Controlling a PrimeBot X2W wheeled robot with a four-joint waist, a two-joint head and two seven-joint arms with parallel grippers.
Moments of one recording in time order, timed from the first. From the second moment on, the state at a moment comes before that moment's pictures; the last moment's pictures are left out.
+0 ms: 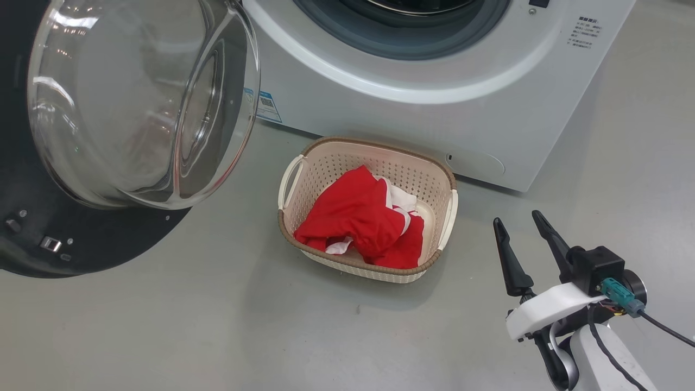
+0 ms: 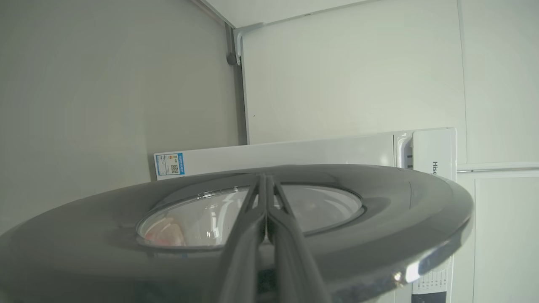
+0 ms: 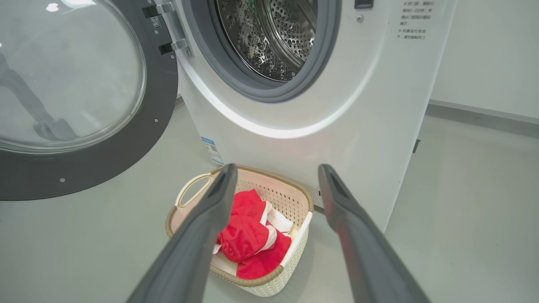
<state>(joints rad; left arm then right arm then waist) -0.54 0.45 0.24 0.63 -1.80 0.02 0.50 -0.16 -0.08 0.18 0.35 0.25 0.11 -0.26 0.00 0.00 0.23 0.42</state>
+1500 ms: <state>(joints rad) -0.45 0.36 0.10 0.25 -2.08 0.08 1.07 -0.17 -0.06 0.20 0.36 0.31 0.11 -0.26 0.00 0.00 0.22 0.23</state>
